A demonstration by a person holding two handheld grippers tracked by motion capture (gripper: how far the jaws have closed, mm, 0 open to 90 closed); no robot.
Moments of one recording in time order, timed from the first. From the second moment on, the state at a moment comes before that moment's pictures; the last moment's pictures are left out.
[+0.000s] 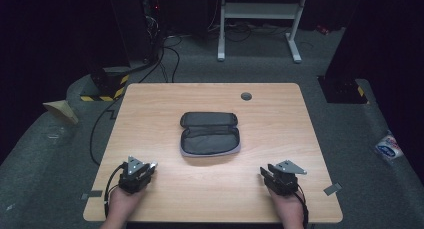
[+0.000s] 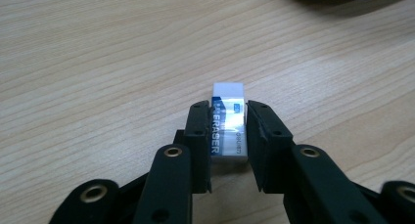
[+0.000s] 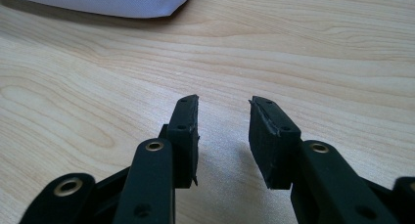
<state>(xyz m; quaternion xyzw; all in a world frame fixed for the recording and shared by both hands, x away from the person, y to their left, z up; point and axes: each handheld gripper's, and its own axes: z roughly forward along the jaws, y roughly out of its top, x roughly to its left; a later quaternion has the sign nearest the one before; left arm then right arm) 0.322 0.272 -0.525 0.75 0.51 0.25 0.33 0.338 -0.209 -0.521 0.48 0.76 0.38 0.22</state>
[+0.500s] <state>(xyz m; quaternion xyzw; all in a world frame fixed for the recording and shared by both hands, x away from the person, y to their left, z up) 0.326 0.272 -0.527 0.75 0.50 0.24 0.35 0.339 -0.206 -0.521 0.49 0.76 0.37 0.22</state>
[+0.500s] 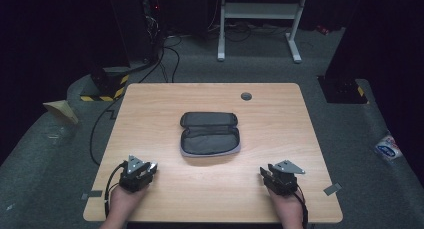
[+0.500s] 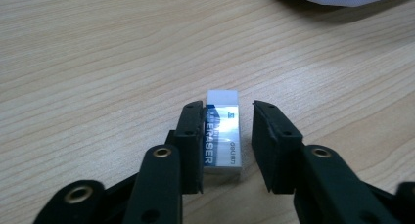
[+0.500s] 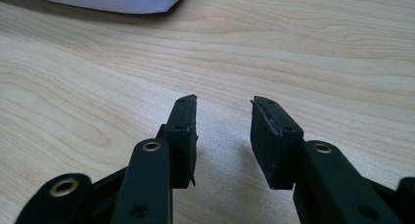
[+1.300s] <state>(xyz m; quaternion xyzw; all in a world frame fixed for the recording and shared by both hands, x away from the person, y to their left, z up) 0.321 0.276 -0.522 0.75 0.49 0.26 0.36 0.341 -0.201 -0.522 0.48 0.77 0.35 0.23</state>
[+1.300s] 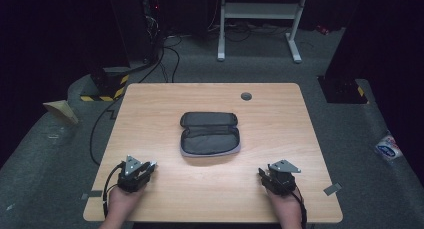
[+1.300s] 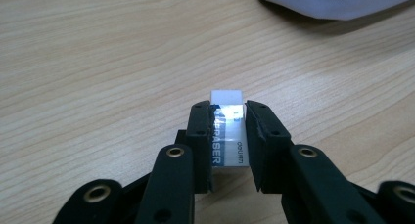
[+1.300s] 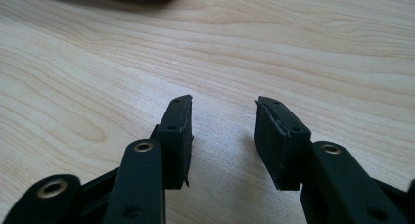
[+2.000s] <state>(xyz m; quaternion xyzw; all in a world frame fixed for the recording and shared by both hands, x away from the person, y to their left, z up) 0.317 0.267 -0.508 0.74 0.48 0.28 0.39 0.342 -0.204 -0.522 0.48 0.77 0.36 0.22</state>
